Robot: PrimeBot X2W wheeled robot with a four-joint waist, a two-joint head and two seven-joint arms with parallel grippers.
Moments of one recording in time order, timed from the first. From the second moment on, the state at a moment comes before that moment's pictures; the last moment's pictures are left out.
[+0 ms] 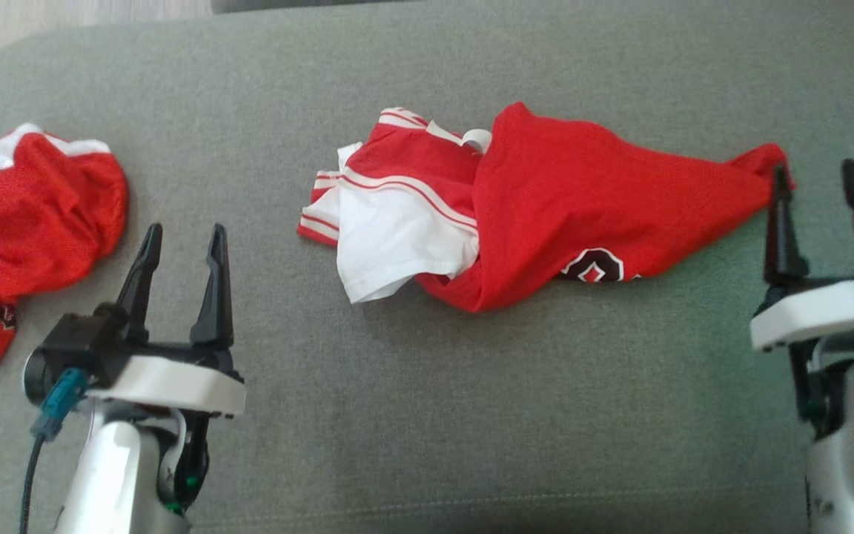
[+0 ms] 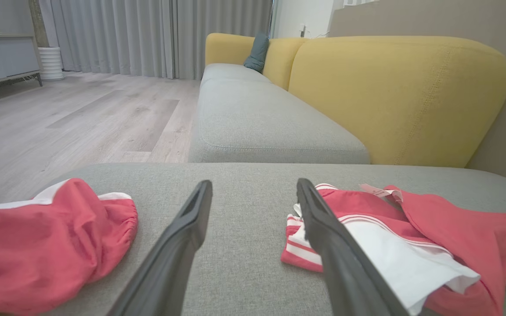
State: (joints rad) left arm -0.16 0.09 -0.09 0.16 -0.19 -0.06 -0.25; right arm -0.27 -0.10 -0.15 0.21 0.03 0.13 -0.07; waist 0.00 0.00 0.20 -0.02
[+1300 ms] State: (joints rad) left arm -0.12 0.10 -0.11 0.16 -0.18 -0.04 -0.25; right arm -0.07 -0.05 -0.04 -0.05 0.08 0.13 0.09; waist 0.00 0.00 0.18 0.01
